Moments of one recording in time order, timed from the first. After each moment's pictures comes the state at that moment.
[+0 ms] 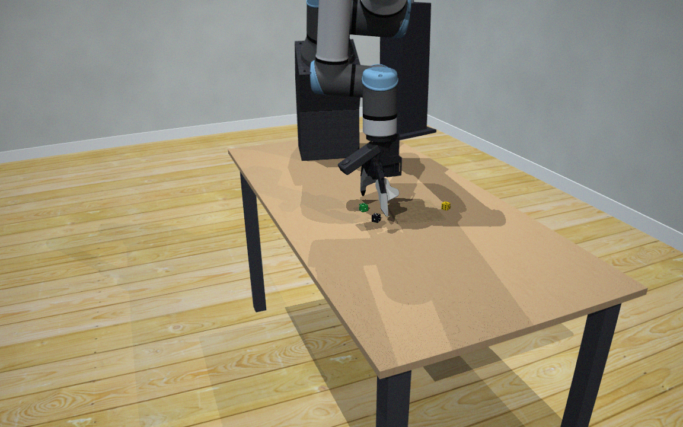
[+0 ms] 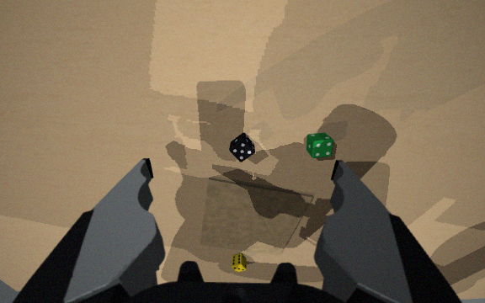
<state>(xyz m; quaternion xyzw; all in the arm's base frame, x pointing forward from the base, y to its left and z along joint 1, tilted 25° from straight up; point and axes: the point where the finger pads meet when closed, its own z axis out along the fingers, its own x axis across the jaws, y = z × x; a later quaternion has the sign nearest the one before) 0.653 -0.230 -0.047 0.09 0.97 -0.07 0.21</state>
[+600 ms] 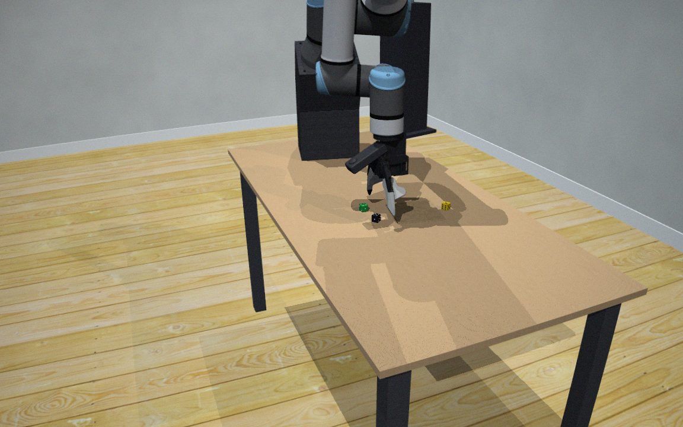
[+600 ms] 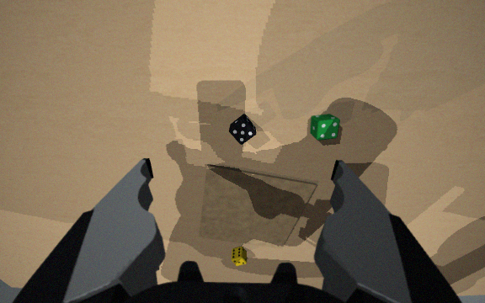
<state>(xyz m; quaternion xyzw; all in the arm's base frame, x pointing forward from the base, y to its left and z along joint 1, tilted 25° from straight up) 0.657 -0.210 -0.048 0.09 0.97 -0.07 0.21</state>
